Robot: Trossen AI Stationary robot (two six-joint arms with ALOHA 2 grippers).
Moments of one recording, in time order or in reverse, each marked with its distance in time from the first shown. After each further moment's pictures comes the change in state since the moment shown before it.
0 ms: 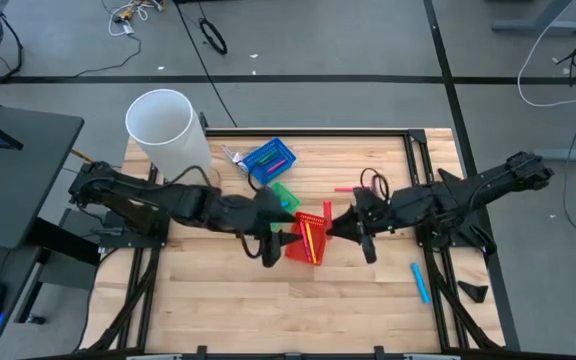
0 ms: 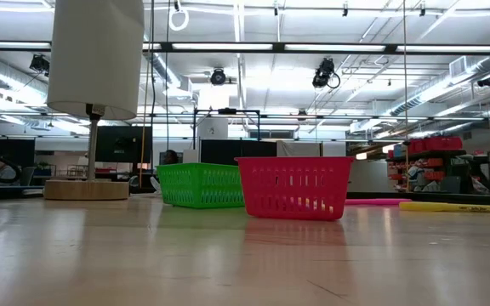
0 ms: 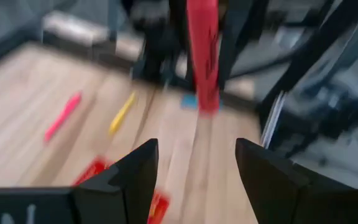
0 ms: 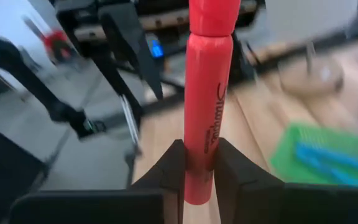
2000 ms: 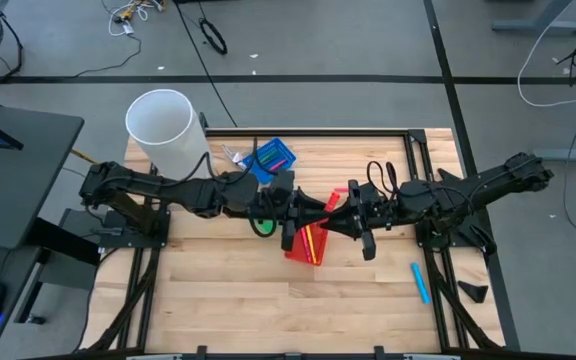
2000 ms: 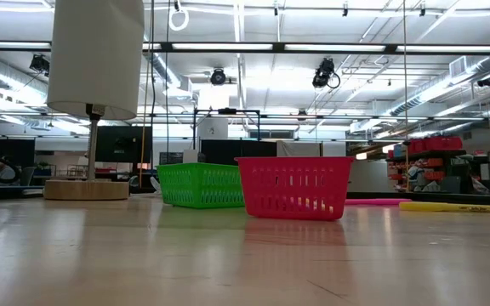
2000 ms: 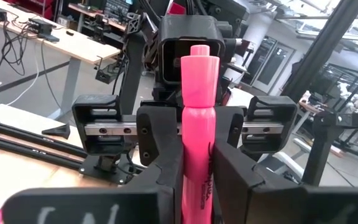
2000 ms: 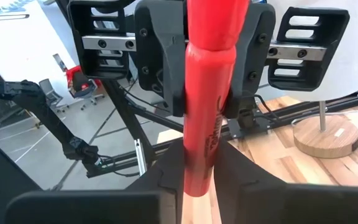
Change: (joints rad) left arm 0.100 0.082 0.001 0.508 0.146 0.046; right arm -0.030 0.021 0.000 0.241 -0.002 -0.110
